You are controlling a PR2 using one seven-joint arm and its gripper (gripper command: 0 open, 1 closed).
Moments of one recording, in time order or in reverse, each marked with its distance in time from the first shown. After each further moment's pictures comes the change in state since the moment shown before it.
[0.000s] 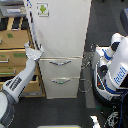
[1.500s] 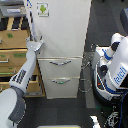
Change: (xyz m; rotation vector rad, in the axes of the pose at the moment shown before) arm 0.051 -0.006 -0.001 -0.318 0.028 -0.047
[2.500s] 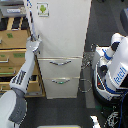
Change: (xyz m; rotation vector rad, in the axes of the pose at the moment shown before) arm 0.002 0.007 -0.007 -0.095 -0.001 -0.026
